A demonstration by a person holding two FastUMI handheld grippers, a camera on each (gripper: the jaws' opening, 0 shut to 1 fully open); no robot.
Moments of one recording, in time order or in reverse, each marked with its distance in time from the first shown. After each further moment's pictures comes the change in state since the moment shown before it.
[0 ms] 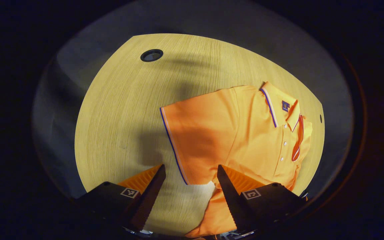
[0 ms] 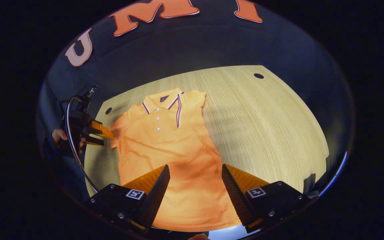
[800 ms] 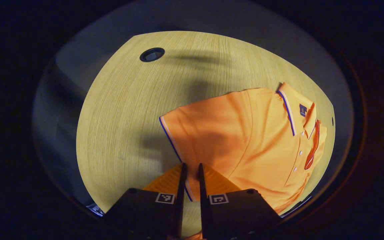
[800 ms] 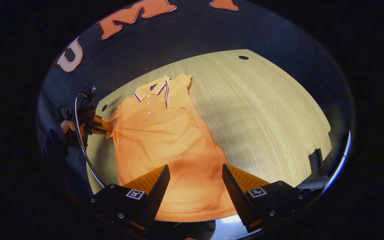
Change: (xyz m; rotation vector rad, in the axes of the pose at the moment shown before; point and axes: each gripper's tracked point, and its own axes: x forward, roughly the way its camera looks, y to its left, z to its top) left arm 0.023 -0.001 0.018 0.014 -0.030 0.052; right arm -0.013 -0.026 -0.058 0.122 0.061 0.001
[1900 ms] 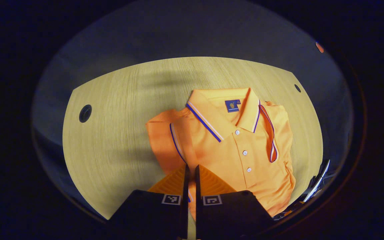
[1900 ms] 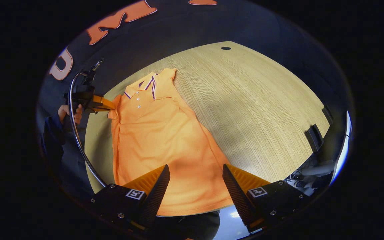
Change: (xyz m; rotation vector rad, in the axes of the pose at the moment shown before) left arm -0.032 -0.142 0.031 0.379 -0.113 -0.173; right arm -0.011 -0.018 -0.039 0.095 0.019 -0.043
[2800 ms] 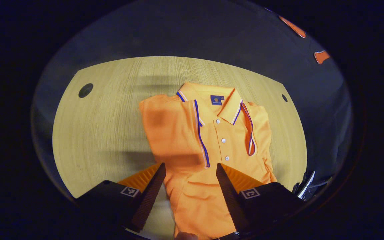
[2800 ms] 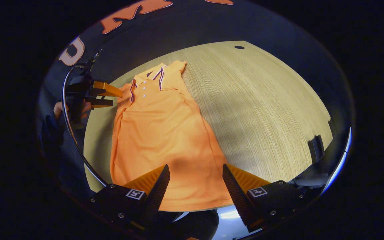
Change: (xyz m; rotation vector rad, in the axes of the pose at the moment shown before) left arm -0.045 -0.030 -0.054 -0.138 -0.067 -0.095; right arm 0.009 -0.007 -0.006 -0.151 0.043 0.066
